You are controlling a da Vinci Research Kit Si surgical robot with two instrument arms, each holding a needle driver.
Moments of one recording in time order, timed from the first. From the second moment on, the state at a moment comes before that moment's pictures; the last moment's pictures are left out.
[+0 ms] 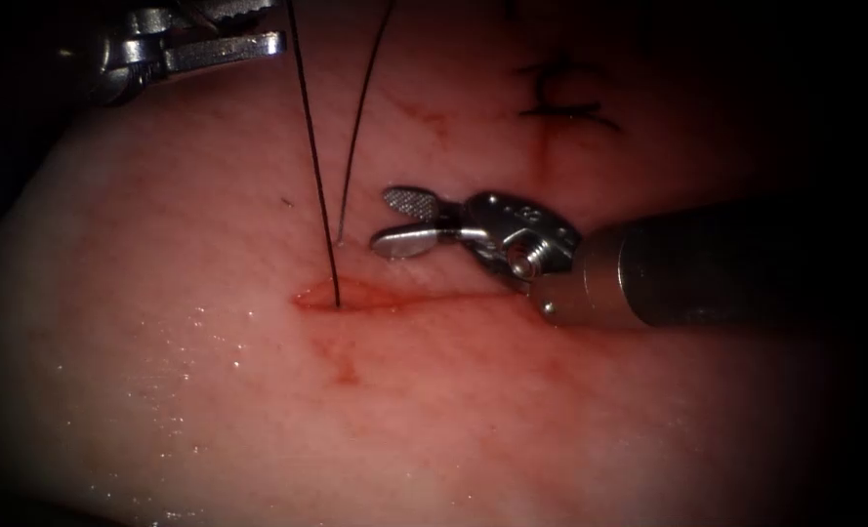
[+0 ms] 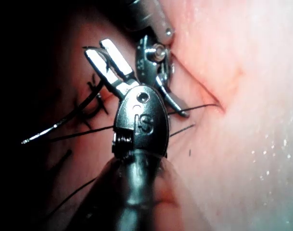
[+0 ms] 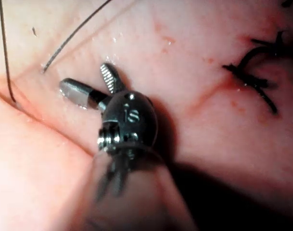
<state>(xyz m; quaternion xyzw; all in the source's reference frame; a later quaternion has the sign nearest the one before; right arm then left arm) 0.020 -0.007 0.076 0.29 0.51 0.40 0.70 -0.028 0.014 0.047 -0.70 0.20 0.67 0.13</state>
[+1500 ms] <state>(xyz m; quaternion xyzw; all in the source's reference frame) 0.019 -0.005 0.068 0.26 0.53 0.37 0.72 -0.028 0.003 0.059 -0.69 0.16 0.69 0.12</state>
